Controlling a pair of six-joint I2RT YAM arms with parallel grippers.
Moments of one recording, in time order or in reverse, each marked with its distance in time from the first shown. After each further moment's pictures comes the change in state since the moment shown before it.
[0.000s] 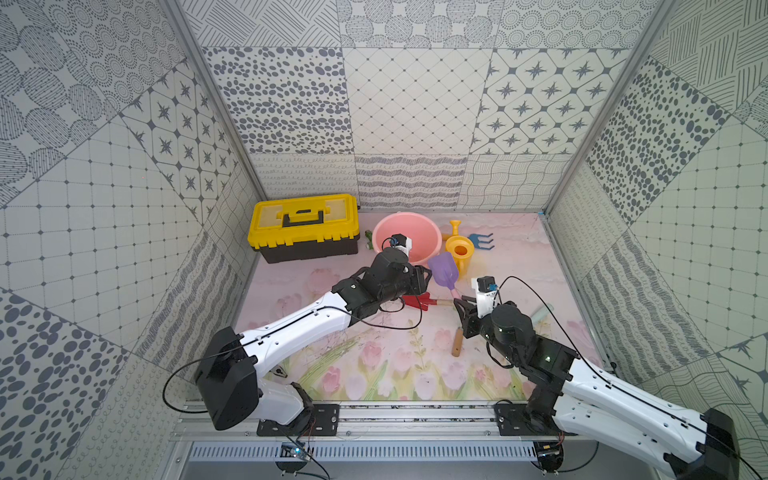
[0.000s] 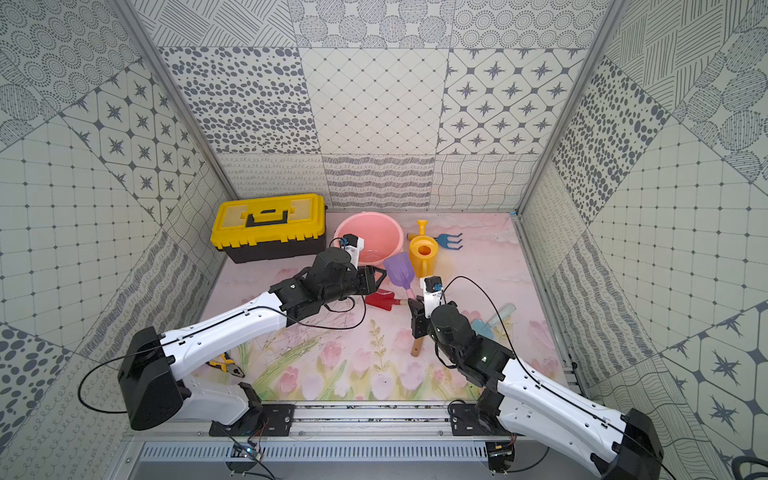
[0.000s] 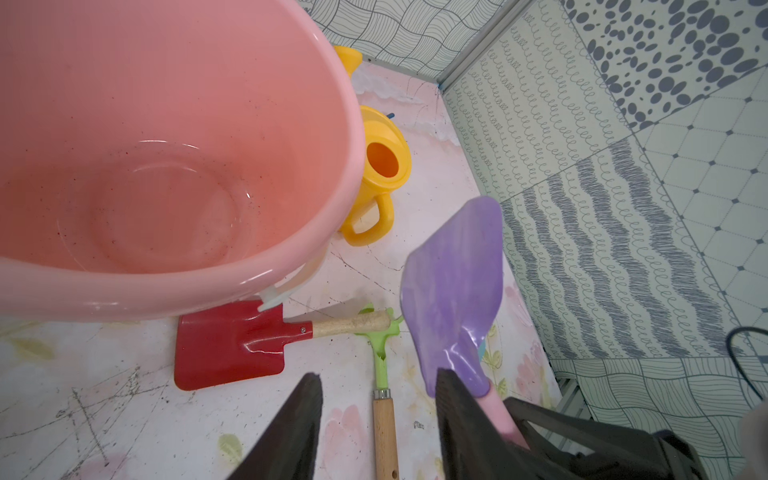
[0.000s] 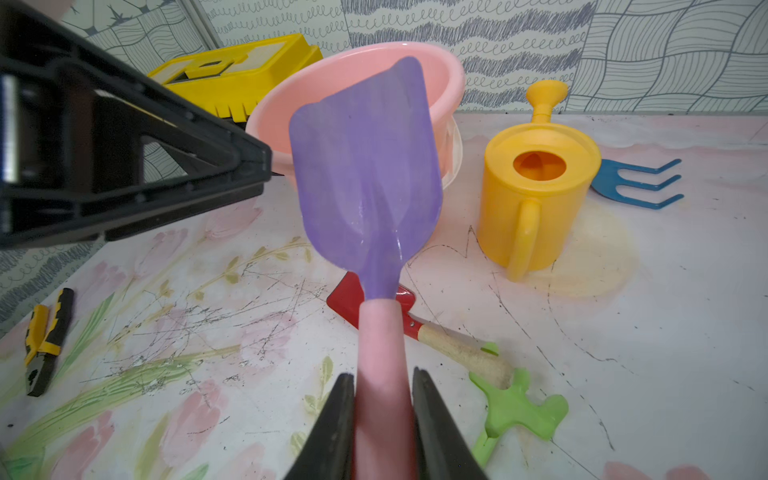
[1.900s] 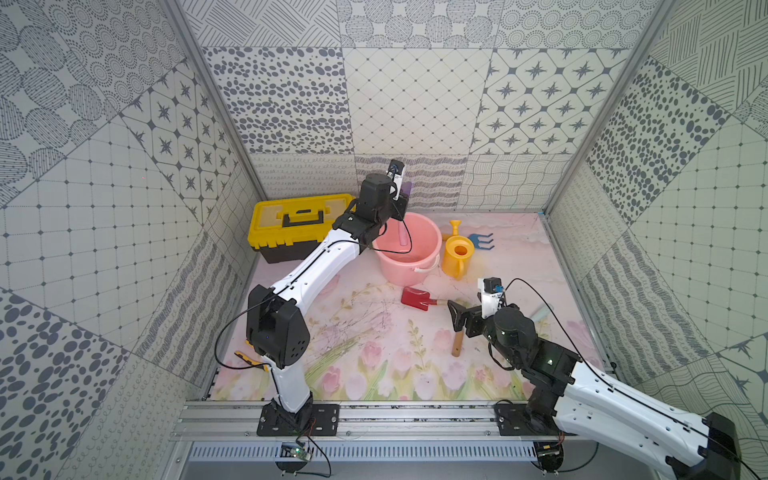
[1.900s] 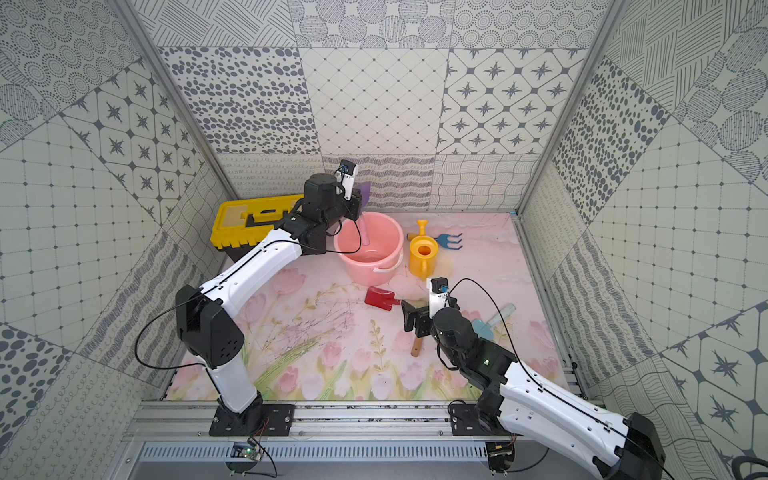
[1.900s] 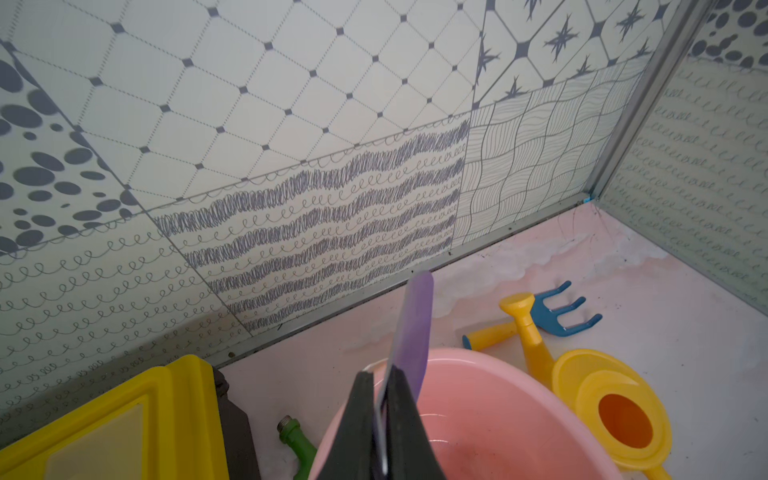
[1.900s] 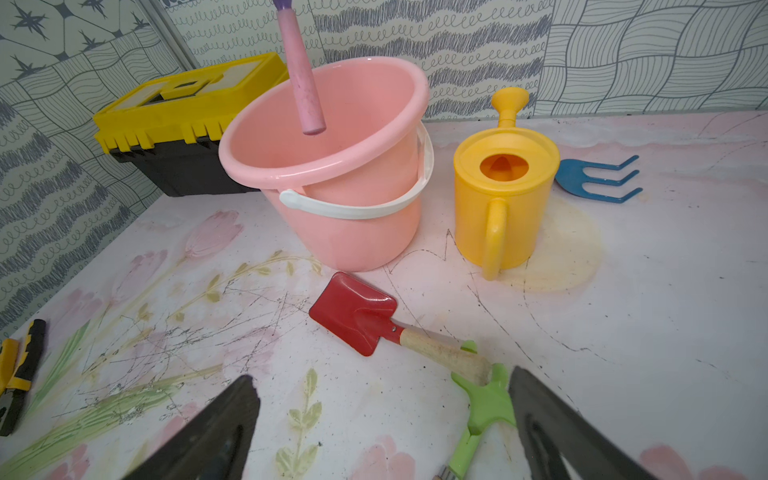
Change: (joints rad) left arm 0.296 0.404 0.646 -0.041 -0.119 0.771; right arm -0.006 -0.021 -0.021 0.002 0.081 0.031
